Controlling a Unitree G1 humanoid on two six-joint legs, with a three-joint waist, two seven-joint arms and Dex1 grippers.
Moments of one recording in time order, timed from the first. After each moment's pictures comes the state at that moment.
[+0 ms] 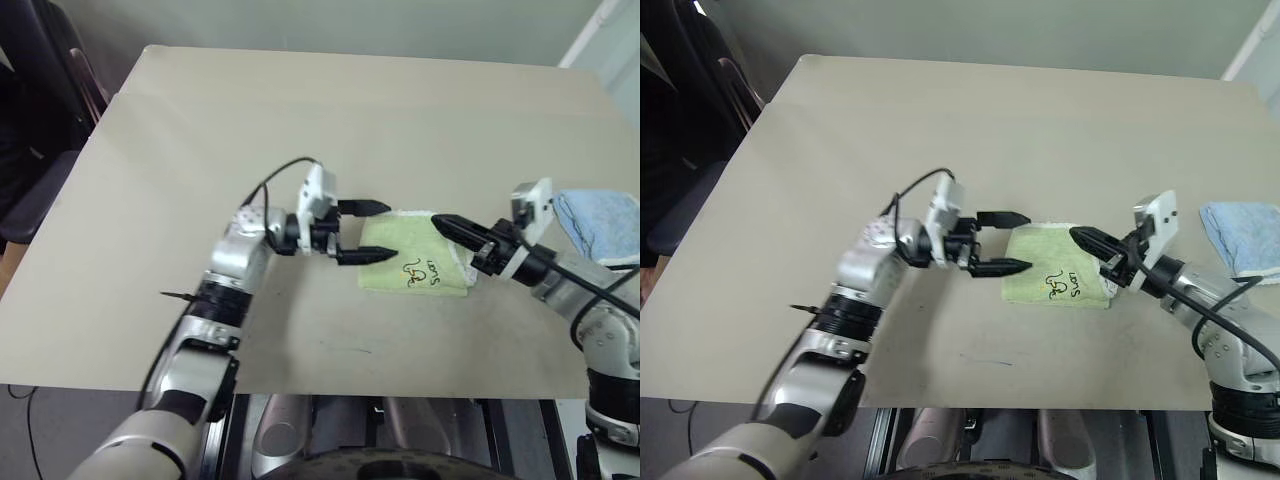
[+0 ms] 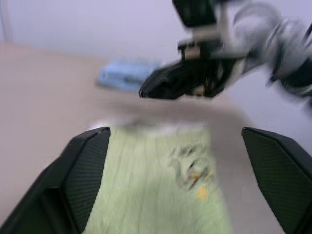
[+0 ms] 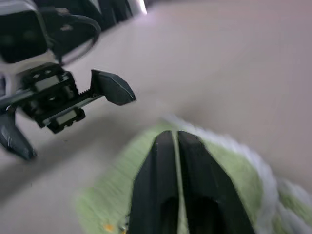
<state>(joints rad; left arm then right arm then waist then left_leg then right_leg) -0.69 0.34 -0.09 0.22 -0.52 0.46 -1.30 -0.18 -0.62 -0.27 -0.43 0.84 0.81 0.64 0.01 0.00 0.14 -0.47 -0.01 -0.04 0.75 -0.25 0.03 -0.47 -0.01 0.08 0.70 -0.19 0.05</state>
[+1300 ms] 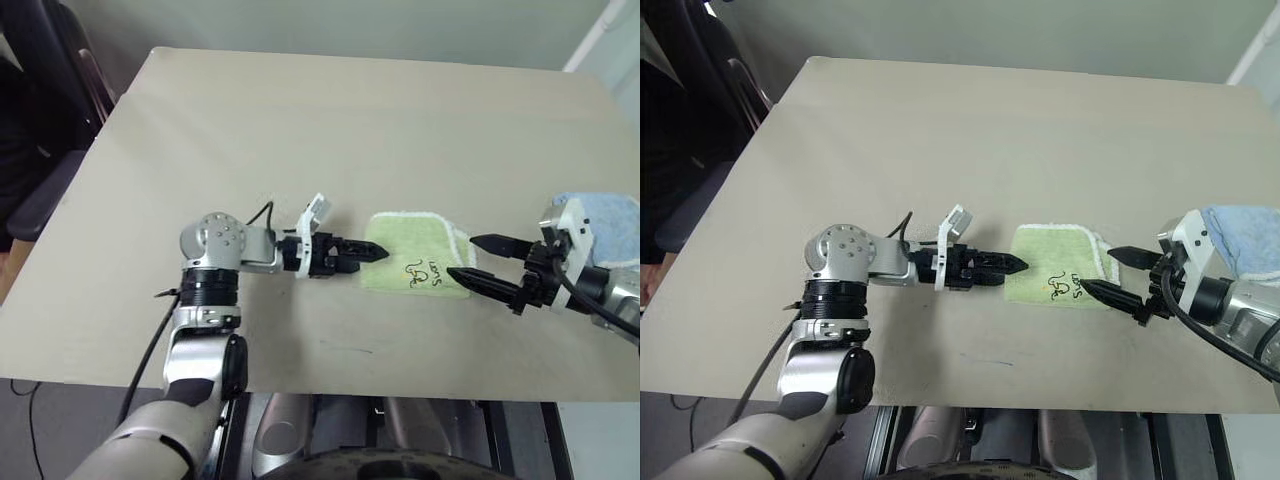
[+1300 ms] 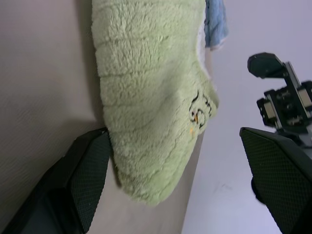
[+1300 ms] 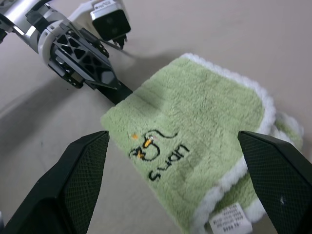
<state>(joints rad) -0.77 0.13 0.23 0.39 -0.83 1.61 -0.47 -0.01 -0.89 -0.34 -0.54 0.88 0.88 0.74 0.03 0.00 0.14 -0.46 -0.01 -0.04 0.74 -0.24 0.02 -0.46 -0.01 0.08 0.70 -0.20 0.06</state>
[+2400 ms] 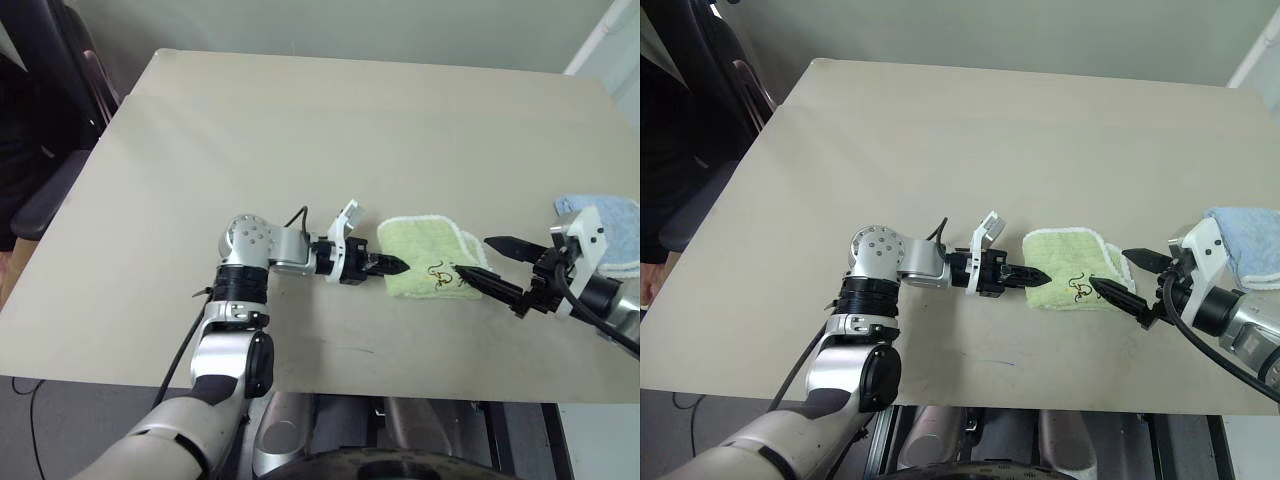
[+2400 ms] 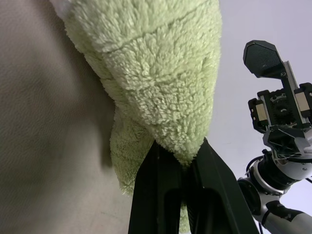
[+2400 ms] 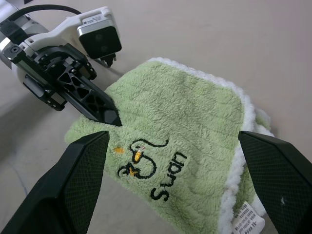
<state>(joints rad) -0.79 0.06 0.22 0.44 -0.99 1.61 -0.26 0.09 -0.84 -0.42 -0.60 0.88 0.88 0.64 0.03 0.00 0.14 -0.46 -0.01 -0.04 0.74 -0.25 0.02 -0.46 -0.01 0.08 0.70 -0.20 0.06</state>
